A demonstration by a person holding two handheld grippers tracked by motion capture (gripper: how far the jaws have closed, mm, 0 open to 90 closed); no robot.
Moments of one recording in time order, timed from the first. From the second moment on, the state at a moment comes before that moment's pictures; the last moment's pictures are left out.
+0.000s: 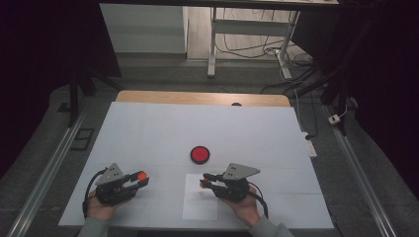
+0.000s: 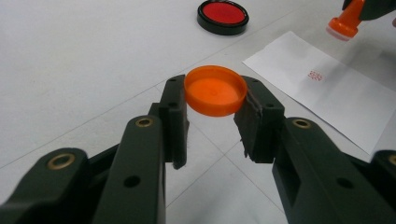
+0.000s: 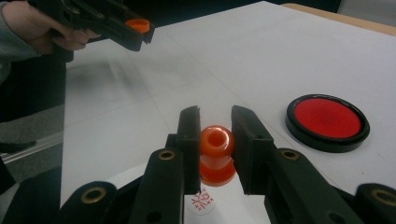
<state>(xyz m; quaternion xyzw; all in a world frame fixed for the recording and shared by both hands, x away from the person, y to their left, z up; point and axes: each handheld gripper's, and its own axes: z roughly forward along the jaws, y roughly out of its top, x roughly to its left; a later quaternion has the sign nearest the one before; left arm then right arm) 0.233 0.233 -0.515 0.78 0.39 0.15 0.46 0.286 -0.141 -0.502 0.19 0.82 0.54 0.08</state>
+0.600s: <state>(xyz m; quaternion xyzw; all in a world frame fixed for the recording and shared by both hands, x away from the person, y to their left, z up) 0.234 0.230 -0.516 0.79 0.39 0.14 0.45 0.294 -0.155 -0.495 0.21 0.81 0.55 0.07</state>
